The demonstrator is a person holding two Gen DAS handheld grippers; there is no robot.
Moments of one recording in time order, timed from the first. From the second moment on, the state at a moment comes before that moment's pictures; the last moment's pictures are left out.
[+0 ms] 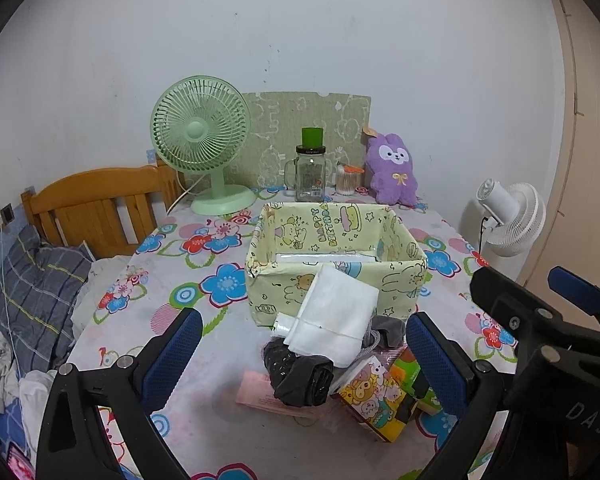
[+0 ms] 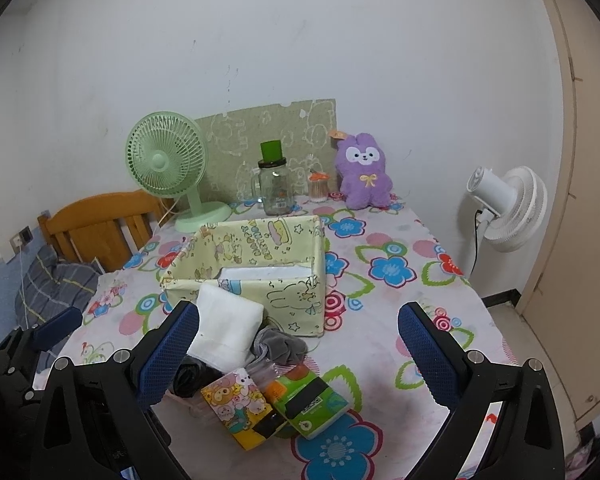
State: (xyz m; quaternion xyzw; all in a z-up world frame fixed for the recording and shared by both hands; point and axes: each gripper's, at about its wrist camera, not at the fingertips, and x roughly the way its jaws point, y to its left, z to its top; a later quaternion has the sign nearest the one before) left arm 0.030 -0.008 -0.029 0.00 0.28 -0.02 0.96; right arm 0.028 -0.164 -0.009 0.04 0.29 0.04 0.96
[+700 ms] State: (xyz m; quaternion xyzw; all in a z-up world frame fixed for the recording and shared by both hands) left arm 0.056 0.004 -0.067 -0.01 0.34 -0.01 0.94; right arm 0.048 -0.147 -0.045 0.03 0.32 0.05 0.95
